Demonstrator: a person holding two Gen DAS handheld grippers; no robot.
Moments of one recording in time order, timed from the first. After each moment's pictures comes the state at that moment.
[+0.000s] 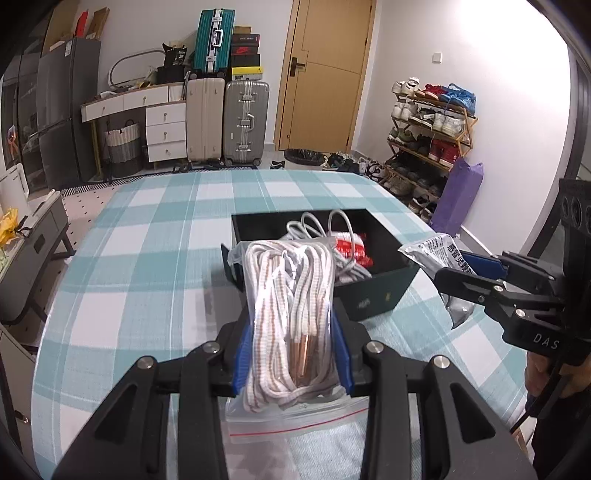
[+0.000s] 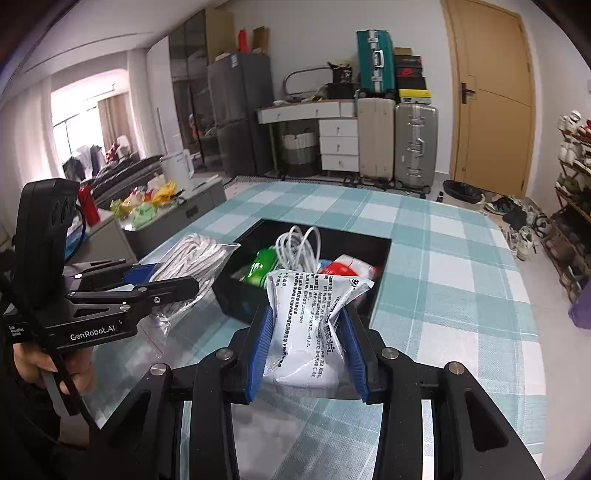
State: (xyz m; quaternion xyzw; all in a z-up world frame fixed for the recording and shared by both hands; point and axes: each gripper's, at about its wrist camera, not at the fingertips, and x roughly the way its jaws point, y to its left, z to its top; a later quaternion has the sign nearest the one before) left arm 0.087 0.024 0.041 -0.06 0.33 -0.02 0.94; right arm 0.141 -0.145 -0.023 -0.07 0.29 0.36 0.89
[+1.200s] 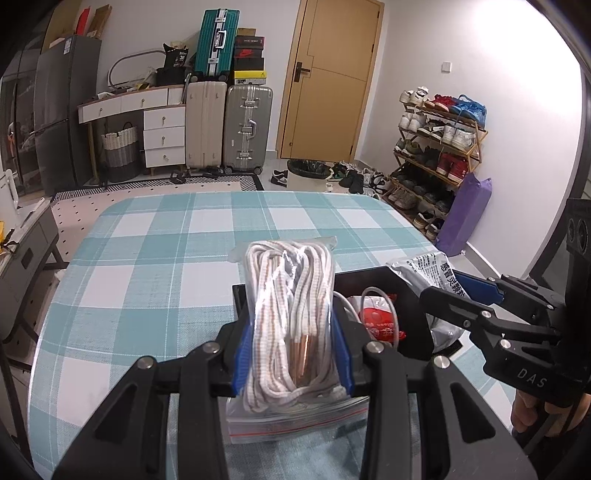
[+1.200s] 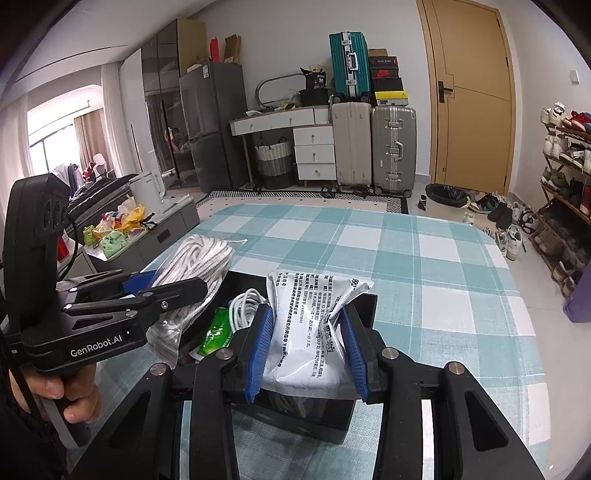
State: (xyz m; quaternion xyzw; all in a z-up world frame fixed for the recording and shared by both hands) left arm 0.176 0.047 0.044 -0.08 0.32 -0.02 0.95; right arm 0.225 -0.103 -0.018 -0.05 0.29 0.32 0.90
